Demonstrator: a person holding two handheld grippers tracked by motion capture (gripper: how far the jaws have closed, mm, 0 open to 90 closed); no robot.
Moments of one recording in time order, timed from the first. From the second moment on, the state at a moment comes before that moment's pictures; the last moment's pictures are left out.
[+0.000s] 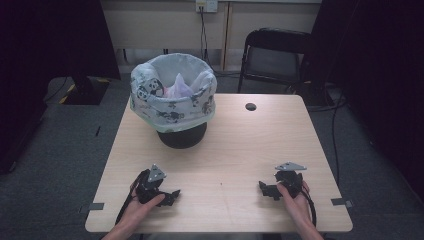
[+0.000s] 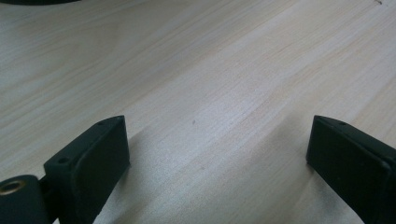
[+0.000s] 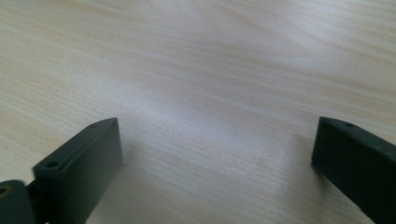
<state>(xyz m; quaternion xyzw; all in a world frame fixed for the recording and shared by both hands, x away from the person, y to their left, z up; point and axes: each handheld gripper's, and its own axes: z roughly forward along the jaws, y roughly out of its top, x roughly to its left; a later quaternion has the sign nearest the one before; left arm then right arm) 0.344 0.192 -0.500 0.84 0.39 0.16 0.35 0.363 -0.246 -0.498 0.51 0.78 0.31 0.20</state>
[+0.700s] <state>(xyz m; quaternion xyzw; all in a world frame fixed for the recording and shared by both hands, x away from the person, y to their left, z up) 0.343 0.196 -0.476 0.82 0.39 0.15 0.39 0.357 -0.238 -0.482 0.47 0.79 0.36 0.17</state>
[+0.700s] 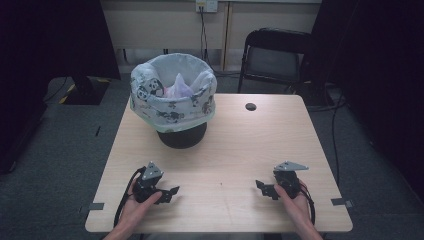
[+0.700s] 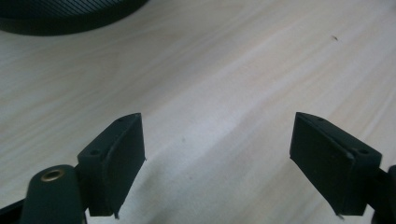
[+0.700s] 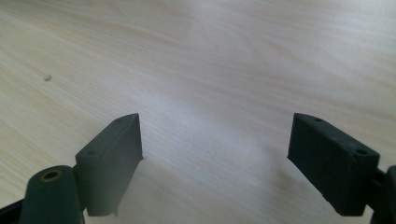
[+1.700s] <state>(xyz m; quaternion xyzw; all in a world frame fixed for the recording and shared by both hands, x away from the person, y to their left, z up) 0.404 0.239 -0.430 0.77 0.43 0.18 0.43 0.442 -0.140 -0.413 0.37 0.80 0.45 0.14</state>
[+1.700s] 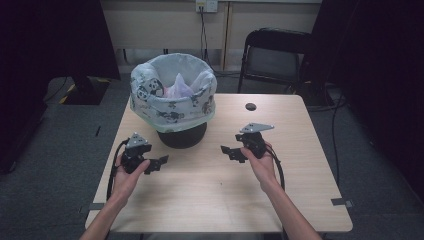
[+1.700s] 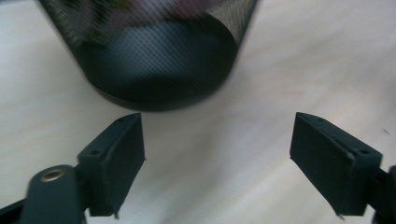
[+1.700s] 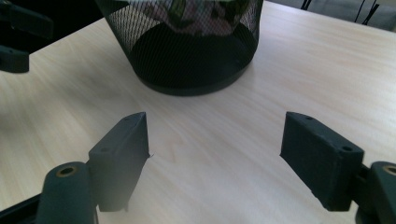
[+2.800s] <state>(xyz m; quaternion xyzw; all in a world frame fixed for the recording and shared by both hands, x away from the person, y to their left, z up) 0.500 0.335 -0.381 0.69 0.51 0.27 0.44 0.573 -0.114 -0.368 0.42 0.77 0.43 0.21</state>
